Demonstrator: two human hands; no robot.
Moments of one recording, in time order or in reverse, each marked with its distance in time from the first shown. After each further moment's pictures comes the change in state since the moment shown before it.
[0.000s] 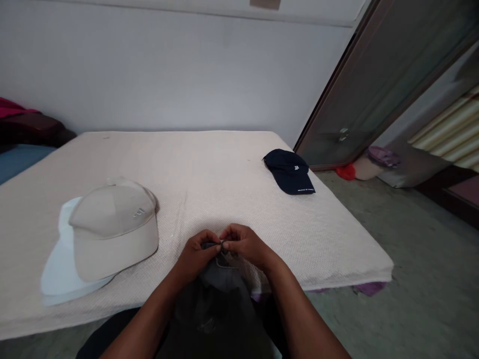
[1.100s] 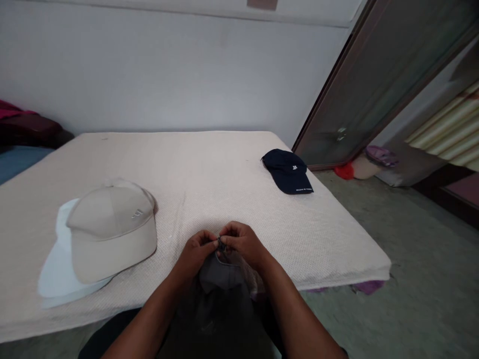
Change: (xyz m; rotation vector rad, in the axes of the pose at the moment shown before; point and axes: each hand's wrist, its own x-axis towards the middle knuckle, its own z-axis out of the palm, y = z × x) left_hand 0.002 0.006 0.012 -0.340 0.034 -0.214; right_hand 0.007 0.010 0.003 0.094 0.117 -0.057
